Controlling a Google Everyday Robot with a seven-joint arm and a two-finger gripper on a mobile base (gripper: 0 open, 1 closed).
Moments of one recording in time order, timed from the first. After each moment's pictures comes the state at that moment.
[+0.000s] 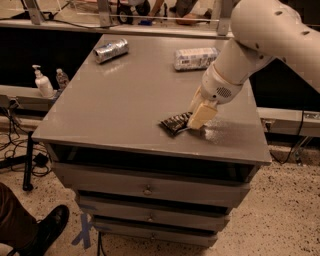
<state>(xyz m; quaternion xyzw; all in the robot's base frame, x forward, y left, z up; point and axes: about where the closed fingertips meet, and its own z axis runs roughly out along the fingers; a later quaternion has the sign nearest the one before) 0.559 -0.099 0.832 -0.65 0.73 0.13 0.16</state>
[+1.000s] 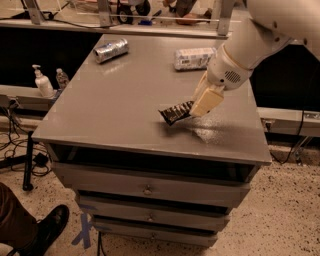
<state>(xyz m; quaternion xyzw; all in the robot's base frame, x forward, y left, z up) 0.560 -0.101 0.875 -0.63 0.74 0.13 0.19</state>
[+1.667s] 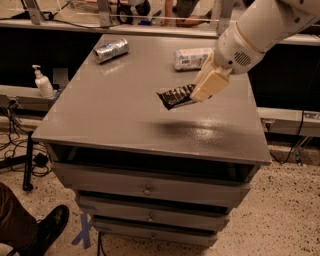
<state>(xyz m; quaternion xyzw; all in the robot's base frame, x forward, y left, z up) 0.559 -0.101 0.926 -0.62 0.73 0.14 0.24</state>
